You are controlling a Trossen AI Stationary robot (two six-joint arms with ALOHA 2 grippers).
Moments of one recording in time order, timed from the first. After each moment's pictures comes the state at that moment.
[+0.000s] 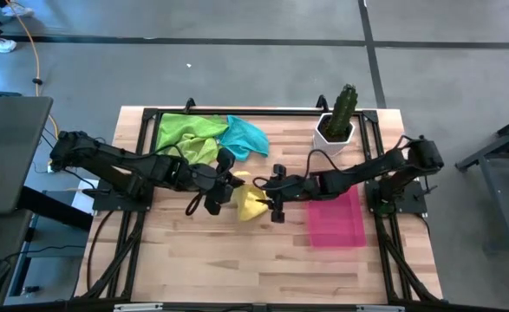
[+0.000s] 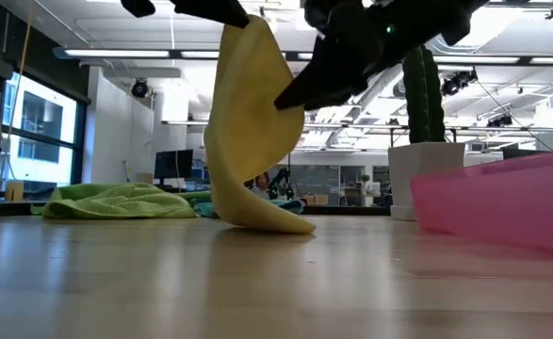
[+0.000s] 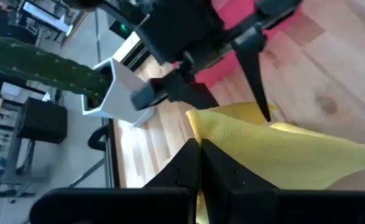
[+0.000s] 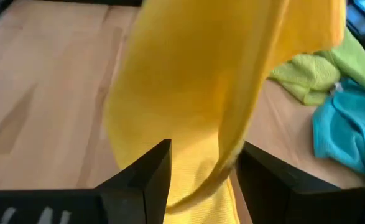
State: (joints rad) left arm -0.10 1.33 1.10 -0.39 -0.38 0.64; right arm 0.16 1.63 0.93 0.15 0.22 0.03
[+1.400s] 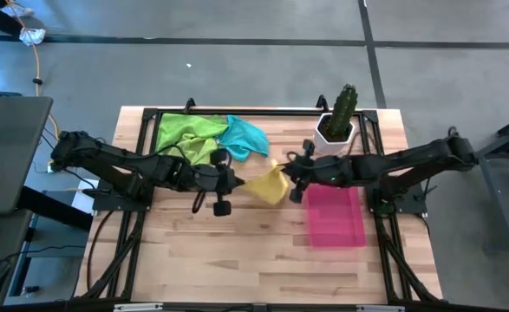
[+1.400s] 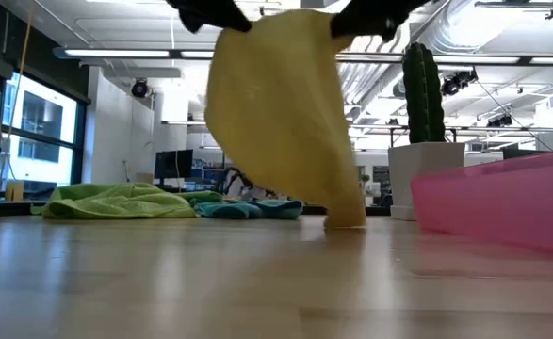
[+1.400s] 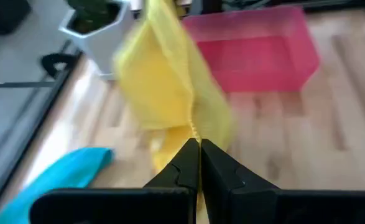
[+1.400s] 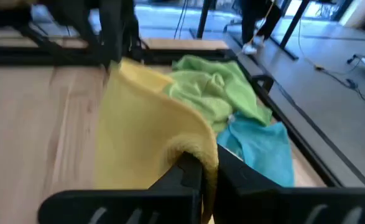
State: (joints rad) left arm -0.10 1.36 1.10 -0.38 -0.36 -0.06; right arm 0.15 1.24 0.93 -0.09 0.44 0.02
